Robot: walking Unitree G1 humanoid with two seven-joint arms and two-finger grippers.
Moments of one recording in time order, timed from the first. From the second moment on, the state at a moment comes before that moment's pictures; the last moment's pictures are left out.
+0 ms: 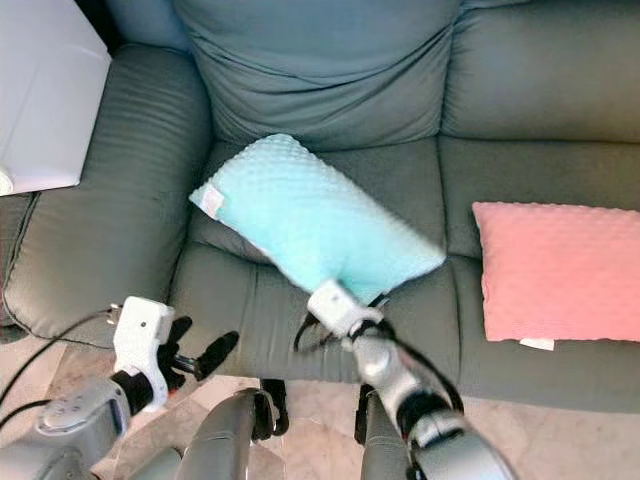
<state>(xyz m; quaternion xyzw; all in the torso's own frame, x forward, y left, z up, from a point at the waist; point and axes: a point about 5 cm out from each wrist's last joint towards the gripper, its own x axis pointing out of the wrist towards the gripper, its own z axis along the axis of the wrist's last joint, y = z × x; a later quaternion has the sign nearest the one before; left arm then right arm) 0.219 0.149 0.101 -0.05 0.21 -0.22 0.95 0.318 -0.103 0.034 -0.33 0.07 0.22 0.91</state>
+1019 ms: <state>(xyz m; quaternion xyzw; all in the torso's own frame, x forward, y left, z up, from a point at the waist) 0.243 0.131 0.092 -0.07 0.20 -0.24 0.95 0.243 -0.223 0.014 -0.42 0.13 0.23 0.87</state>
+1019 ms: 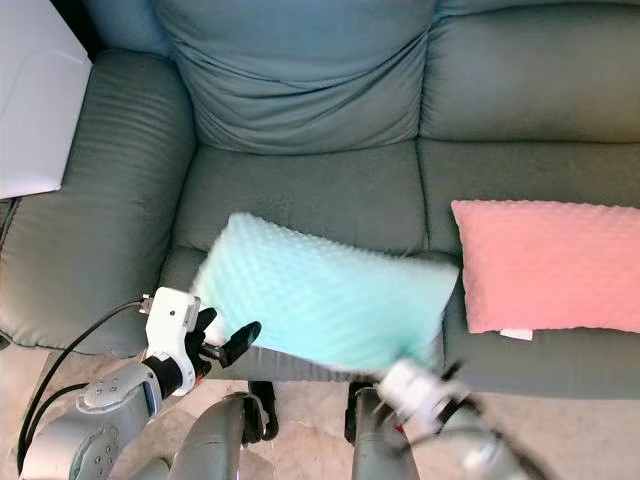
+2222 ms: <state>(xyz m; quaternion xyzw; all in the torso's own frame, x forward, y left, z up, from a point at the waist) 0.241 0.137 0.089 -0.07 0.20 -0.23 0.95 0.293 -0.188 0.024 -0.39 0.10 0.17 0.90</state>
